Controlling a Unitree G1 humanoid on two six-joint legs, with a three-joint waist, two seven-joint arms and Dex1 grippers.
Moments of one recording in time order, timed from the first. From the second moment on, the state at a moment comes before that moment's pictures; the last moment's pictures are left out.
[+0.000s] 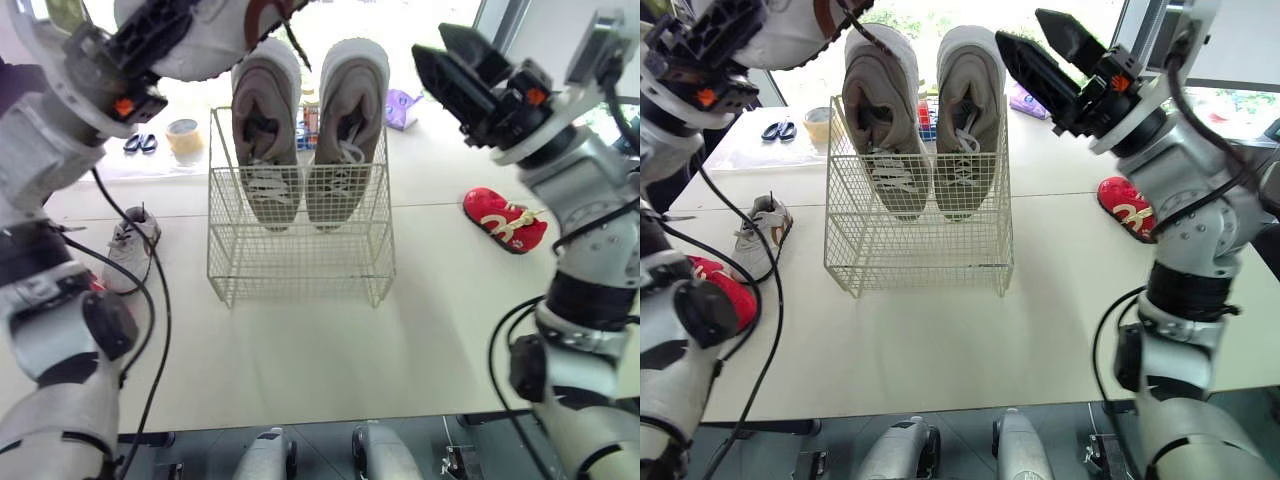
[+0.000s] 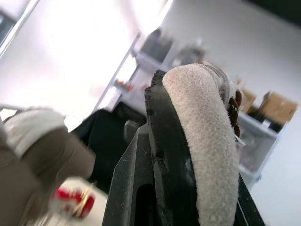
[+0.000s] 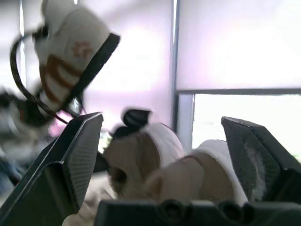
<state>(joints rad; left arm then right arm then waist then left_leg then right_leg) -1.08 0.55 0.57 0.20 -1.56 1.21 -0.40 -0.89 -0.34 -0.37 -0.19 1.08 0.71 0.45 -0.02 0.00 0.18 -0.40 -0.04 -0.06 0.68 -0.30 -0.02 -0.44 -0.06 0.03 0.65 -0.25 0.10</state>
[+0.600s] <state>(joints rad) -0.94 0.30 0.47 -0.03 -1.61 0.90 -0.28 -0.96 -0.02 -0.15 -0.27 1.11 0.56 0.26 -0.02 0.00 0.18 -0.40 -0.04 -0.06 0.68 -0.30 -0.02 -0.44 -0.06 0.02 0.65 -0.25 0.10</state>
